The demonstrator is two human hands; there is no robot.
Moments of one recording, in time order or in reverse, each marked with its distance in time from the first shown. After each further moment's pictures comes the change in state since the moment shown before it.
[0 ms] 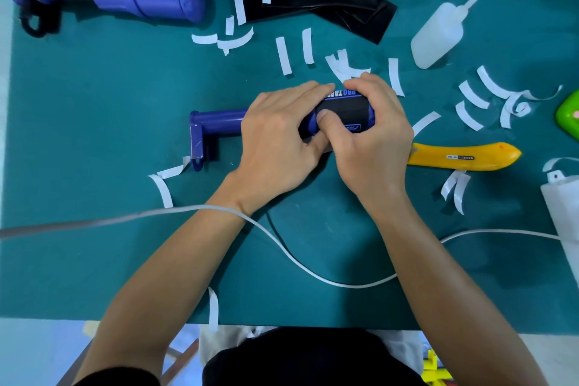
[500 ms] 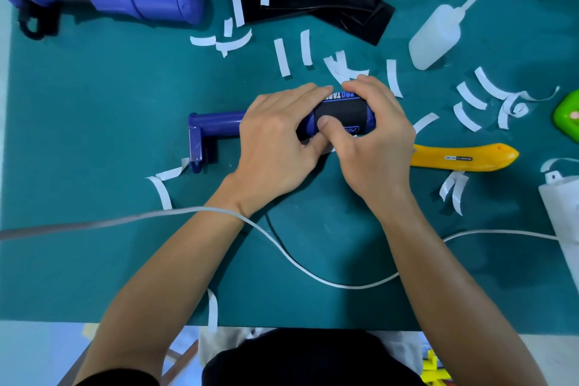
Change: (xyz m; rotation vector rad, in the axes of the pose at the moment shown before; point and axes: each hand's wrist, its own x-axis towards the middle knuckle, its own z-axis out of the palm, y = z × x) left_hand -0.001 0.000 -0.001 0.016 -0.014 -0.013; right_hand 0.002 0.004 -0.006 -0.025 -0.053 -0.032
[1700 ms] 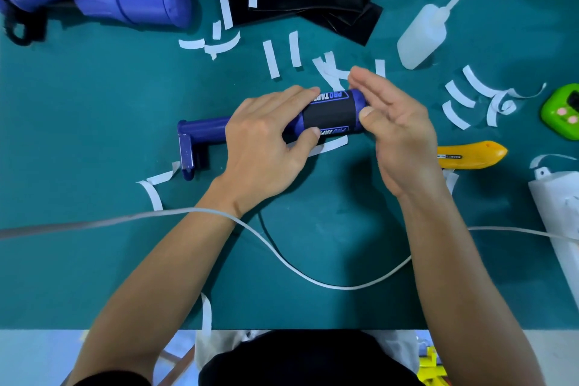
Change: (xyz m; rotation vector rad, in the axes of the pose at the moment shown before) left_hand -0.003 -0.005 0.000 -0.014 0.009 0.028; right_hand 0.023 0.024 -0.034 0.559 -0.284 0.229
